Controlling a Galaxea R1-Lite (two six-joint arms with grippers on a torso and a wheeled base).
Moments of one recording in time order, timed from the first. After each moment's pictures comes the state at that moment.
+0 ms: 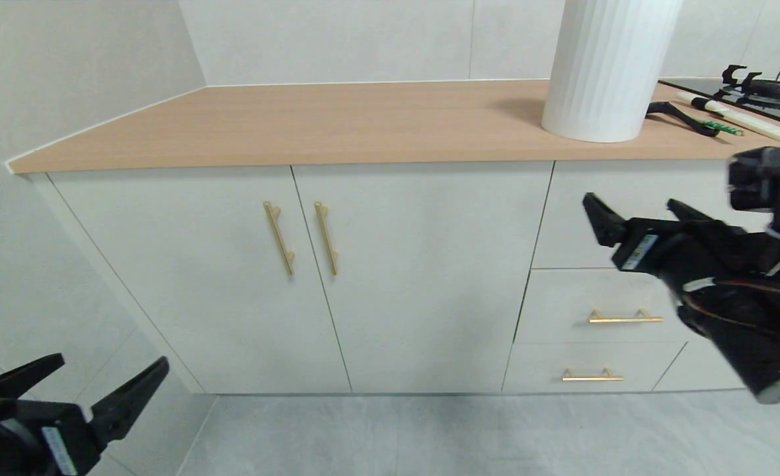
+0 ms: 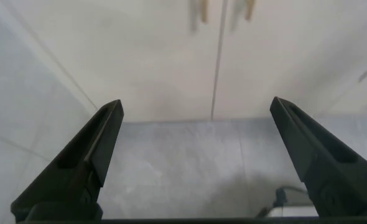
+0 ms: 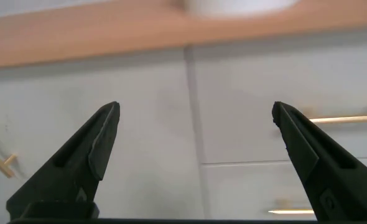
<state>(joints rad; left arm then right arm) -0.46 0.89 -0.34 -0.31 0.47 -0.10 0.59 1.54 -0.51 -1.32 -0.56 -0.02</state>
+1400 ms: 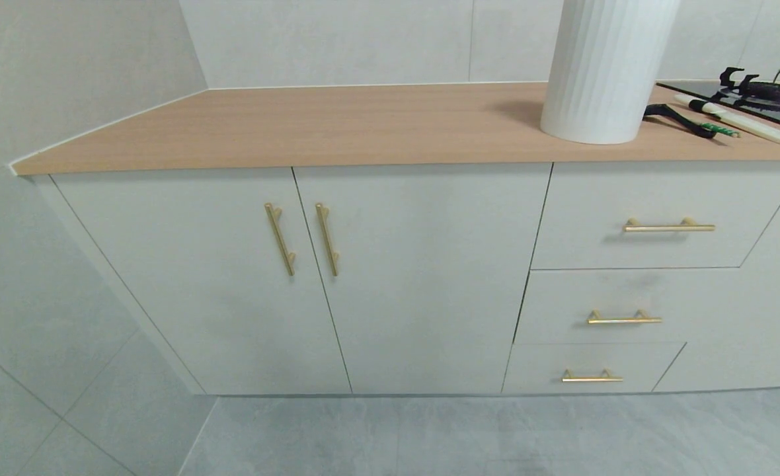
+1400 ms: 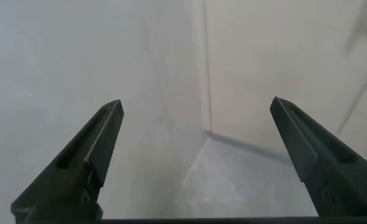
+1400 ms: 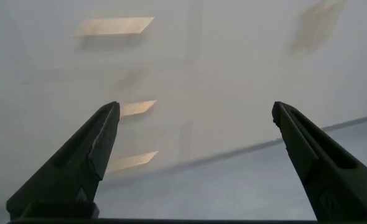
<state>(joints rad) 0.00 0.01 -0.05 -0.01 0.44 0.11 0.00 0.01 -0.04 -0.08 -0.28 -0.03</state>
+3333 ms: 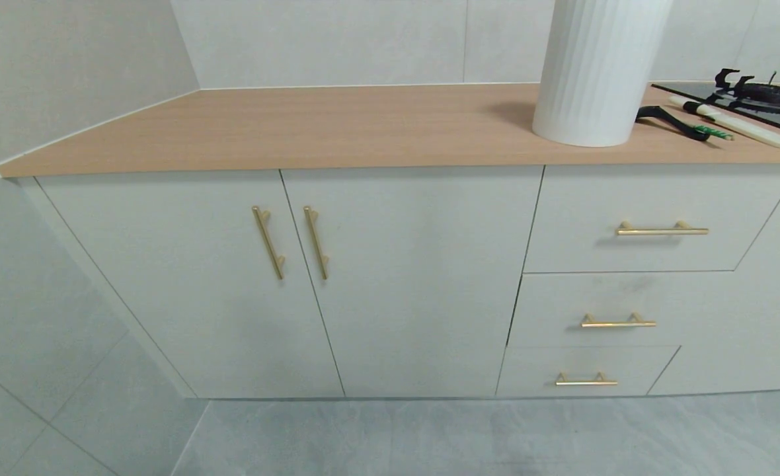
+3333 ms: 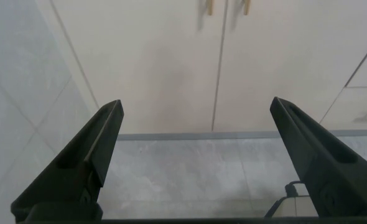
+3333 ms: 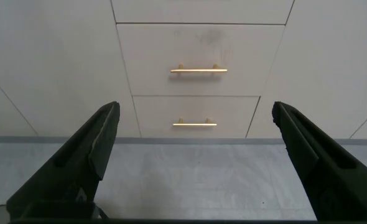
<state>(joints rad) 0.00 0.00 0.00 0.00 -0.01 0.01 0.00 0.00 0.00 0.00 -0.01 -0.02</state>
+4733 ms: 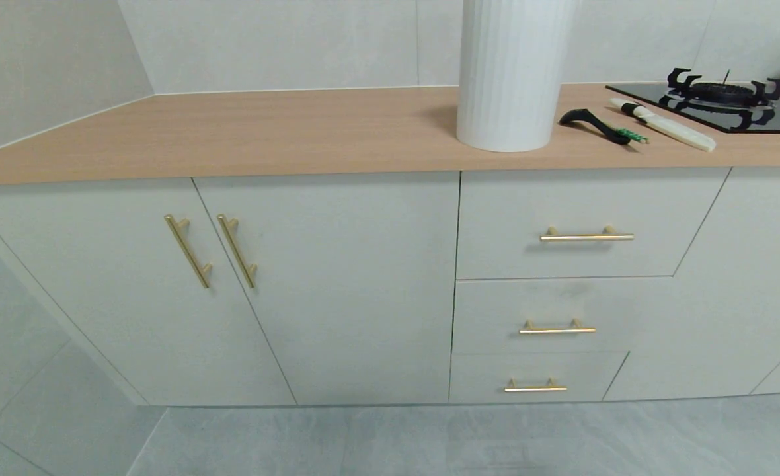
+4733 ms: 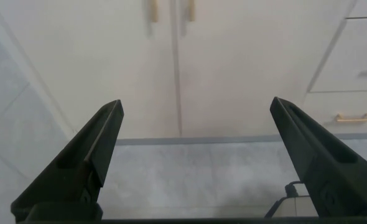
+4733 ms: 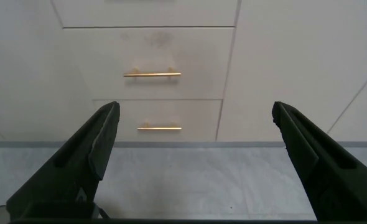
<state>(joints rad) 0.00 0.00 0.00 0.00 -0.01 0.01 0.00 0.00 0.00 0.00 -0.01 -0.01</state>
